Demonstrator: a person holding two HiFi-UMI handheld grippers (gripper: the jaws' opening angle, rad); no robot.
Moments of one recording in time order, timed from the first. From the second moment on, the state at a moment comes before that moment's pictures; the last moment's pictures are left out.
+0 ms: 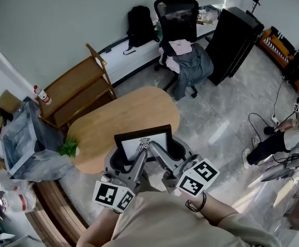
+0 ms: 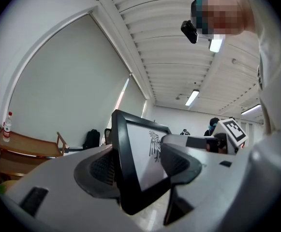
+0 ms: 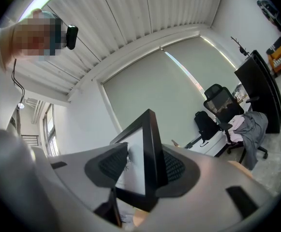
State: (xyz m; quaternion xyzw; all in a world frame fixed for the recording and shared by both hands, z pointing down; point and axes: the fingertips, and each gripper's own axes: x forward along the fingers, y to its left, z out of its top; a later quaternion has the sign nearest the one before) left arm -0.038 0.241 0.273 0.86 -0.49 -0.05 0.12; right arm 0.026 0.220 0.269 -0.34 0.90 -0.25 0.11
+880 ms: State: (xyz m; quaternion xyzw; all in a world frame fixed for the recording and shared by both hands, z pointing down) left arm -0.143 0.003 0.288 0.89 -0.44 -0.04 0.15; right arm -0.074 -0.009 0.283 -0.43 0.87 -0.23 0.08
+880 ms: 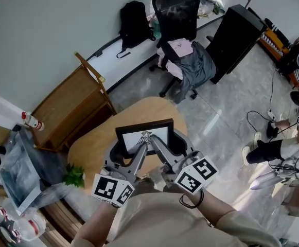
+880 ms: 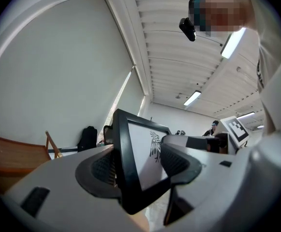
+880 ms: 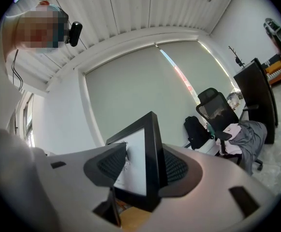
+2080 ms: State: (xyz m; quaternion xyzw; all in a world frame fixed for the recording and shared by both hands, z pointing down) left arm -0.079 -0.197 0.431 0.85 -0.46 -0.02 0.23; right arm -0.007 -0.213 0.426 -0.45 0.86 -0.25 0.02
